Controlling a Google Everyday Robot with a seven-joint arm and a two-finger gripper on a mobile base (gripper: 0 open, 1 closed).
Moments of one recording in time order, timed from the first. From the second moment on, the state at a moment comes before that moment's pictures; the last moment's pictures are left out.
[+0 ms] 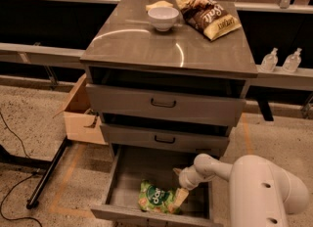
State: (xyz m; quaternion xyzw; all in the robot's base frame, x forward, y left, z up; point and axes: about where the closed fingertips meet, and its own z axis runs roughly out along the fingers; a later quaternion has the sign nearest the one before) arm 0.584 -0.096 0.192 -0.64 0.72 0.20 0.20
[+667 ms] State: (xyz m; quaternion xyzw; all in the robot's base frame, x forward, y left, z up) arm 0.583 -0.075 0.170 -0.65 0.70 0.22 0.20
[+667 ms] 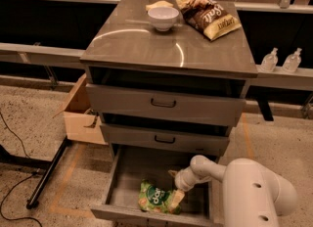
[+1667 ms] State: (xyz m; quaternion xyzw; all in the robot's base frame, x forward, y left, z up) arm 0.575 -0.054 0.155 -0.66 0.68 0.26 0.19
